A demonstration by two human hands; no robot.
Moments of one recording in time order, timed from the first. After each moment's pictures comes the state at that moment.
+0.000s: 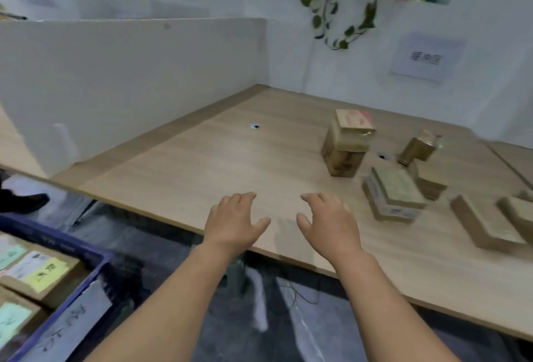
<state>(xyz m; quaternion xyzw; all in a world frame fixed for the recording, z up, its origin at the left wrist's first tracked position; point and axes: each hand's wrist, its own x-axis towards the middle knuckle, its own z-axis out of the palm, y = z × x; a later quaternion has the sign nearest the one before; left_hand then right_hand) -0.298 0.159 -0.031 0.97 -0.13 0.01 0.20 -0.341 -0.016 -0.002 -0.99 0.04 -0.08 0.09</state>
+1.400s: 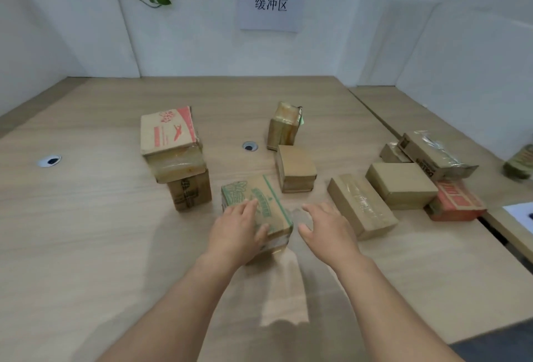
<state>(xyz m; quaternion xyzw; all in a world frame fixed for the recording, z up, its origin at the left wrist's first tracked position) -0.153 -0.259 -0.078 0.92 -0.35 -0.09 0.16 -0.264 -0.403 -0.056 -0.94 0.30 0.01 0.16</state>
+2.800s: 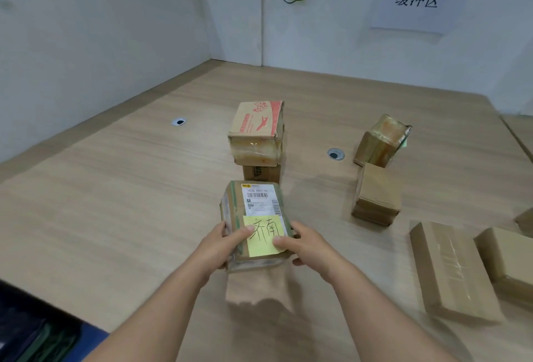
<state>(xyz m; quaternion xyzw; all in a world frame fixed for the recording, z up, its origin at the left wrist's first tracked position) -0.172 -0.173 -0.080 0.77 0.14 -0.26 0.57 -0.186 -0.371 -0.095 -0.77 0.11 0.24 0.58</state>
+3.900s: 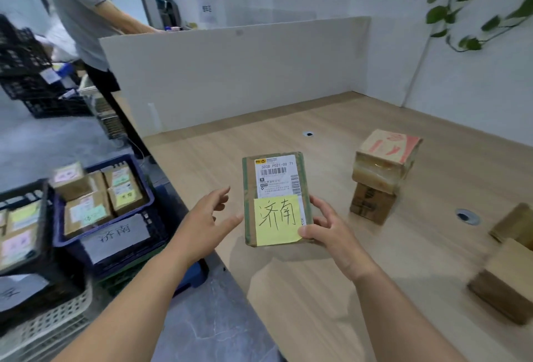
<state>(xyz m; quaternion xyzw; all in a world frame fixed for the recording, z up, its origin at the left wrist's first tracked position) -0.310 -0.033 -0.021 0.89 0.17 0.12 0.40 -0.204 -0.264 -0.041 -0.68 -0.19 0.26 0.66</state>
